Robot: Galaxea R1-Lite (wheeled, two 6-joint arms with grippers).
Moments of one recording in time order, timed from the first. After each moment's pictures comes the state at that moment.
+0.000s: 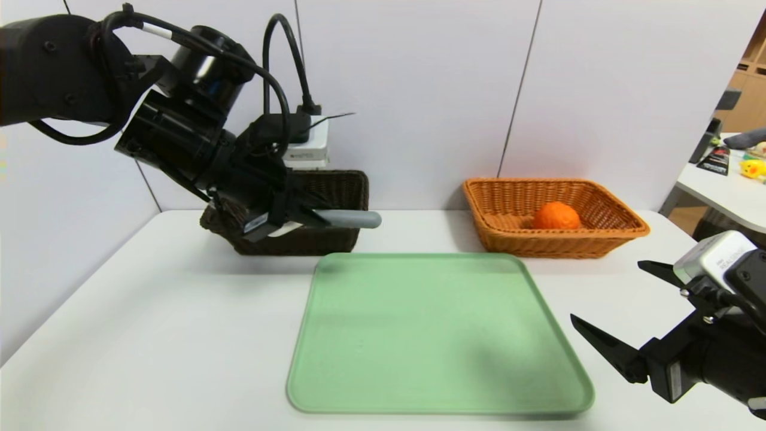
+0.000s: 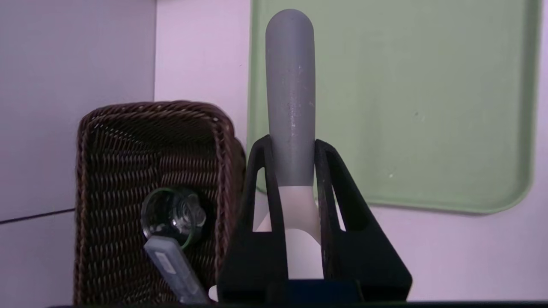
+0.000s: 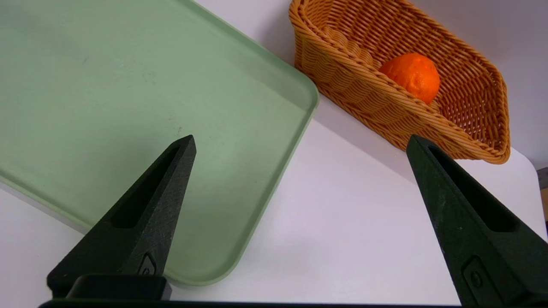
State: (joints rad) left arm -0.40 1.84 -1.83 0.78 -0.47 1.12; right arm 0.57 1.13 -0.39 -0.44 -0.28 -0.33
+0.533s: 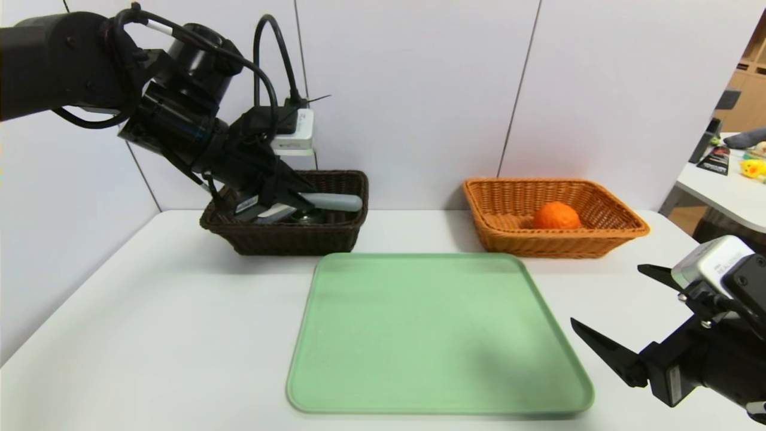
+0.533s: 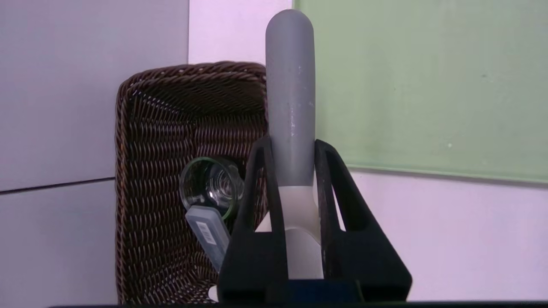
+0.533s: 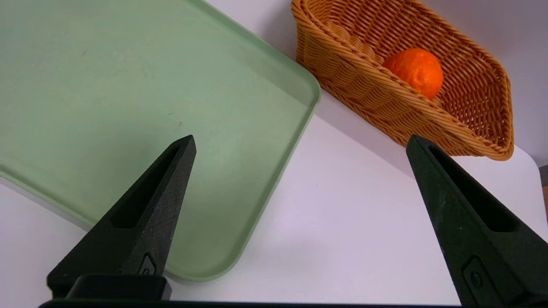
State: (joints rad) left arm -0.31 1.93 -1.97 0.83 -0.46 1.21; right arm 0.57 1.13 -0.38 -0.44 -0.29 -0.33
